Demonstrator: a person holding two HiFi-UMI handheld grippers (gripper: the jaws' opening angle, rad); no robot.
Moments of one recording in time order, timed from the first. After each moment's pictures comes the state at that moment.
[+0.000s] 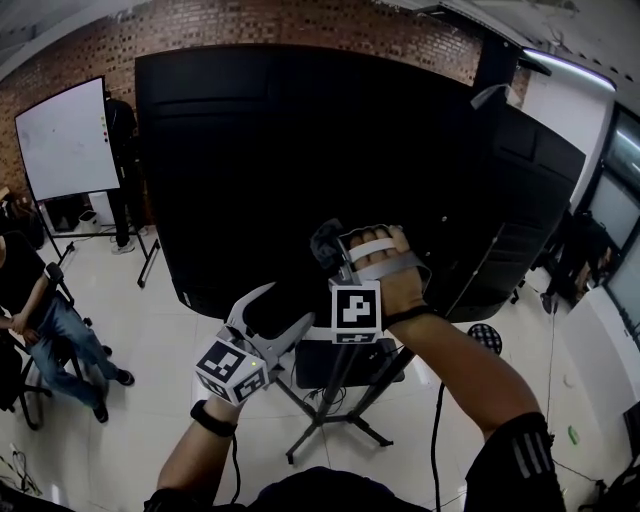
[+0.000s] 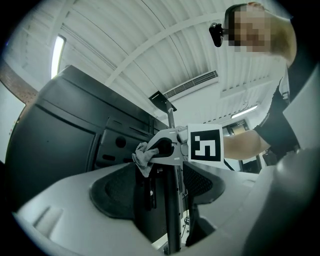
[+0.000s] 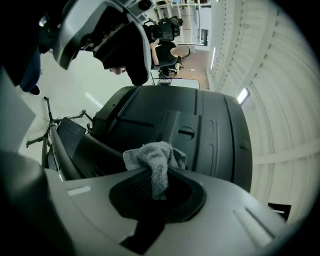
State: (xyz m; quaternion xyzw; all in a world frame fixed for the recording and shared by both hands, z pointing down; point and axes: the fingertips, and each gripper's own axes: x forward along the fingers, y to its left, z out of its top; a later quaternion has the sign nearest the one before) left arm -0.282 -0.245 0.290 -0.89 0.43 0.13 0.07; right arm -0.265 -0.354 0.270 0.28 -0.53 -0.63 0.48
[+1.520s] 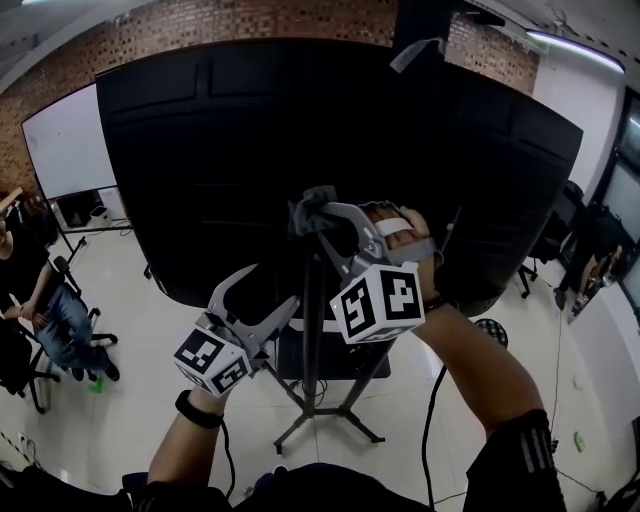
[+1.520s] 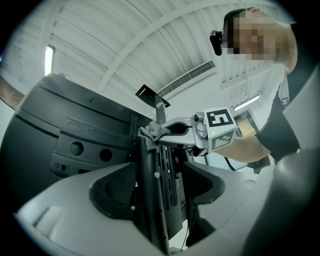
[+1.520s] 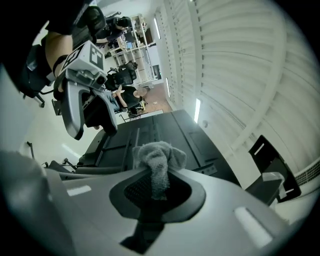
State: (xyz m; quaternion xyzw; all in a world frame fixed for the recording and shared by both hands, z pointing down) left arm -0.178 -0.256 0.253 -0.88 0.46 0.11 0.10; right arm -0.160 -0.311 0.185 0.28 -0.73 -0.57 0.24
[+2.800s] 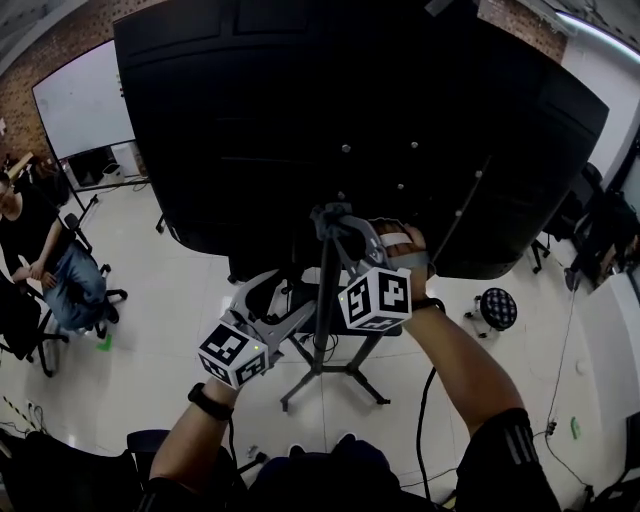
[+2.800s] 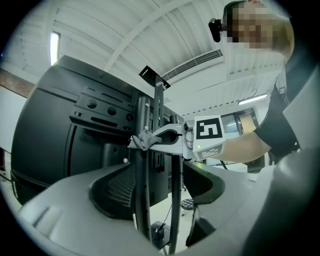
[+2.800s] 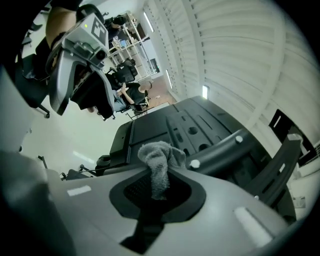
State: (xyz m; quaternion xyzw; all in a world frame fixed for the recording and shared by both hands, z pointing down) left arm -0.170 -0.211 0.375 -0.88 0.47 0.05 0.01; right arm -0.159 -0.312 0.341 0.27 -0.76 -0.51 0.29
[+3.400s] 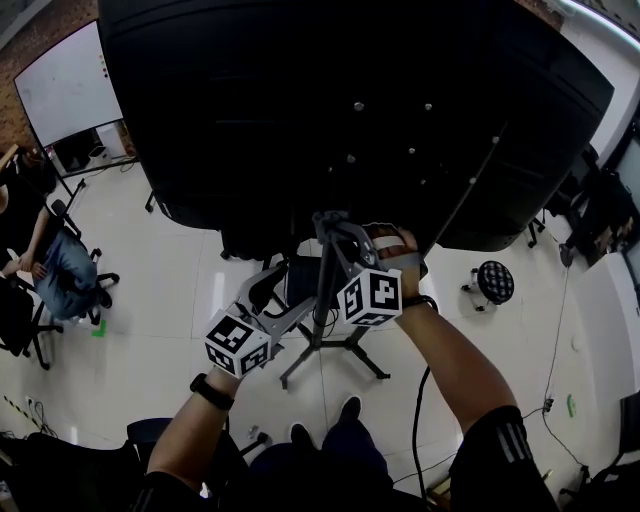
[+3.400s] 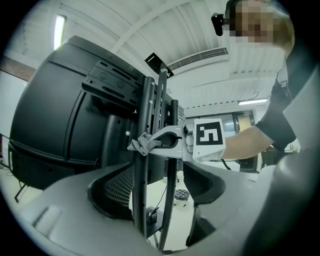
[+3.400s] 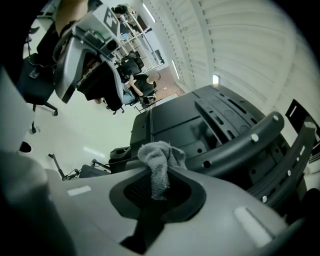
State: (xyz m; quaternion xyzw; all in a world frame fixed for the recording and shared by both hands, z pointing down) left arm -0.177 -0.206 0.456 -0.89 0.44 0.02 -0.04; right arm -0.161 -0.310 0.446 0.26 -0.76 -0.48 0.35
